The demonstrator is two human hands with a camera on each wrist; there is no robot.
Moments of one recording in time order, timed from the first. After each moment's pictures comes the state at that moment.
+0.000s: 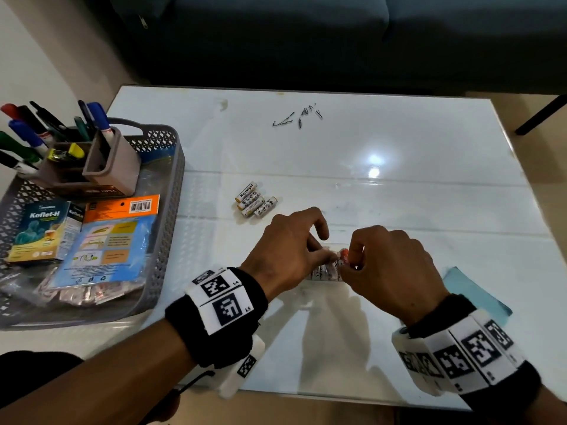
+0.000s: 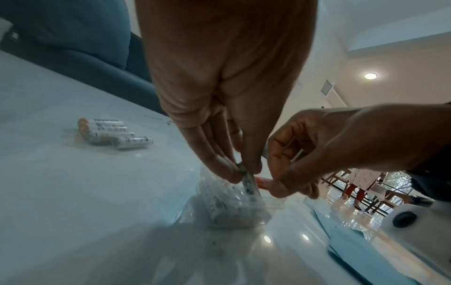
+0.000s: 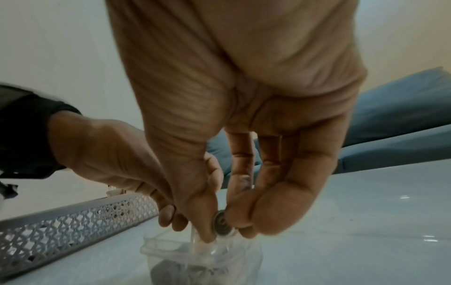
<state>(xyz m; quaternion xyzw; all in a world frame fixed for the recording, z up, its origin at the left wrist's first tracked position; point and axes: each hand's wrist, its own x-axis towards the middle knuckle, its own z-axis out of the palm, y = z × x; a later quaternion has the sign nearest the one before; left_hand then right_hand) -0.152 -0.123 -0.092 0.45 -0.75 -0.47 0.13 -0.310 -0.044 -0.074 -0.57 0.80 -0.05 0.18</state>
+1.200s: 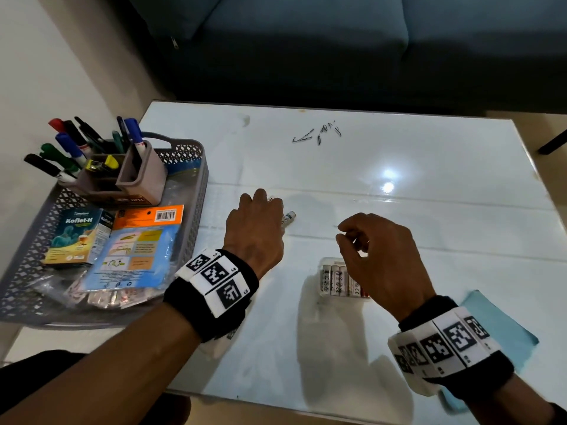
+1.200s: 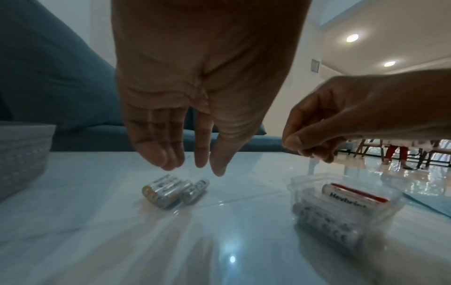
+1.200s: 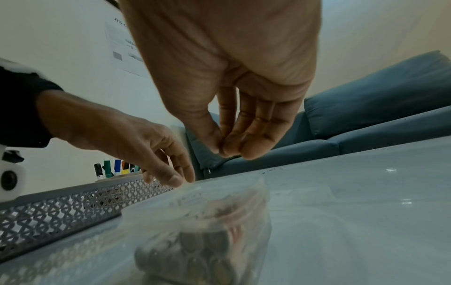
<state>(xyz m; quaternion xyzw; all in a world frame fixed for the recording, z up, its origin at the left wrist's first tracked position) -0.116 -0.172 -0.088 0.56 -0.82 -0.10 -0.04 -0.300 -0.078 -0.091 -0.60 0.72 -0.30 0.18</state>
